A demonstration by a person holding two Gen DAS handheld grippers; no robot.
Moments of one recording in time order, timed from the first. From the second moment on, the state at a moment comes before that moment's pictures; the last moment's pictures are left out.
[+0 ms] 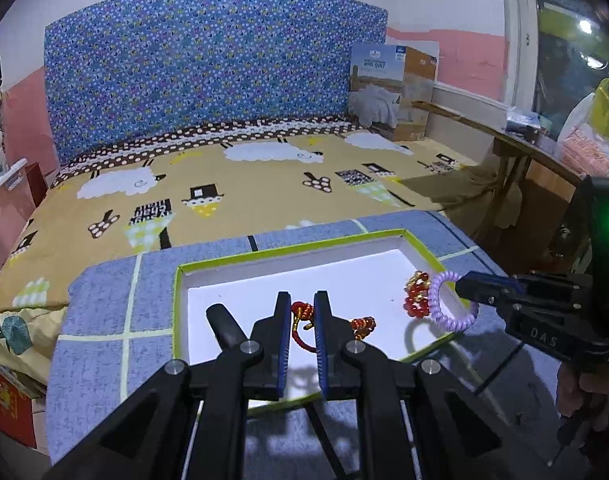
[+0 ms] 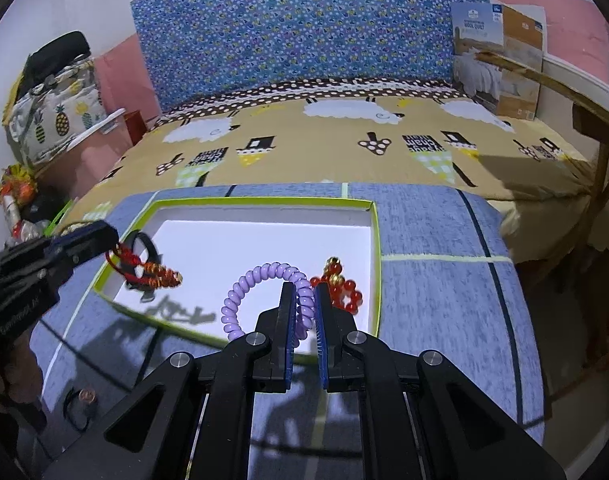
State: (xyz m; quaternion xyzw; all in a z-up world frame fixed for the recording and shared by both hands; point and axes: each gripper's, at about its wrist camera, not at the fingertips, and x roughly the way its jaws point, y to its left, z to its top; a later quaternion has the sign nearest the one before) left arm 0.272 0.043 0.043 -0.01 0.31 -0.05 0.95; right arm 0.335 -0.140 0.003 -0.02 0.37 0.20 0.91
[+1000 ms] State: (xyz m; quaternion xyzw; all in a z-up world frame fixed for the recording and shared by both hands) left arm 0.281 0.036 0.010 -0.01 0.35 -0.05 0.93; right arm 0.351 -0.136 -0.024 -0.01 0.41 0.20 0.89
